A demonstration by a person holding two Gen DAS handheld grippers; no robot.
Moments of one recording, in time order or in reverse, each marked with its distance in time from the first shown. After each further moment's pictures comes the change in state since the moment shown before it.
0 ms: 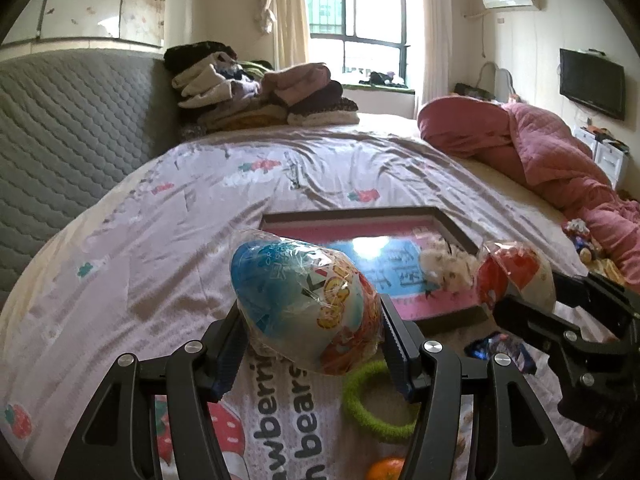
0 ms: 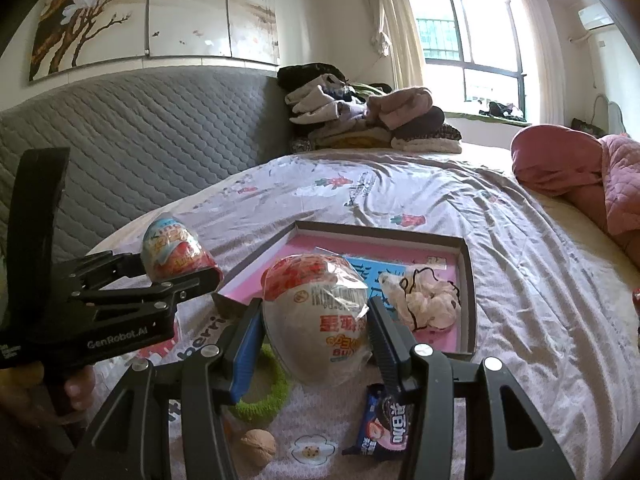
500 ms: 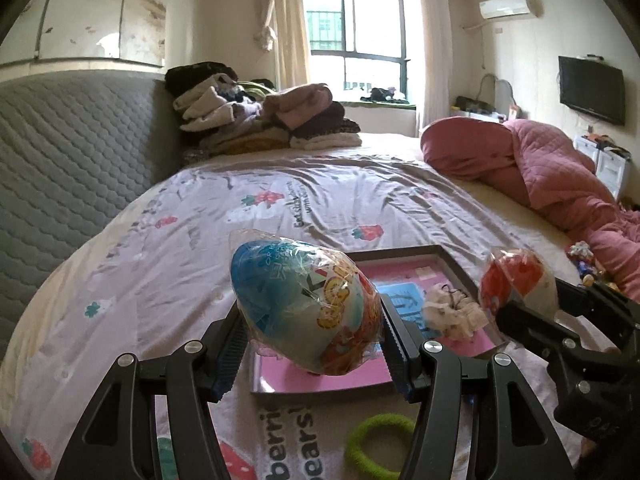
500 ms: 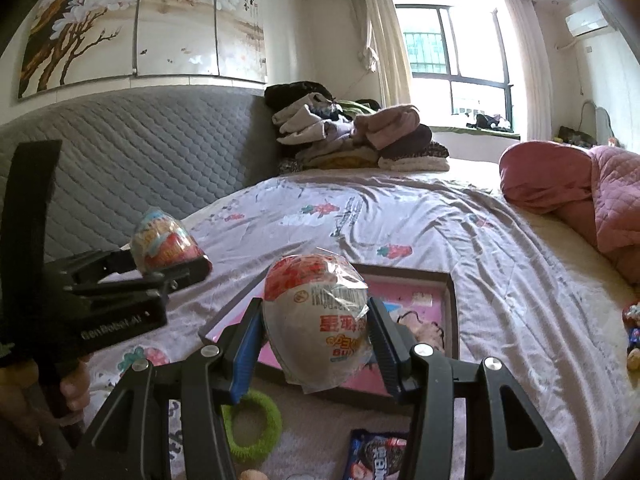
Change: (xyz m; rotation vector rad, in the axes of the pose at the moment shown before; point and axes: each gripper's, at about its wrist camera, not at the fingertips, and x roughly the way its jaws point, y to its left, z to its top) left arm 0.001 -0.001 0.047 0.016 -0.055 0.007; right arm -0.001 -0.007 0.037 0.016 -0.061 -0.043
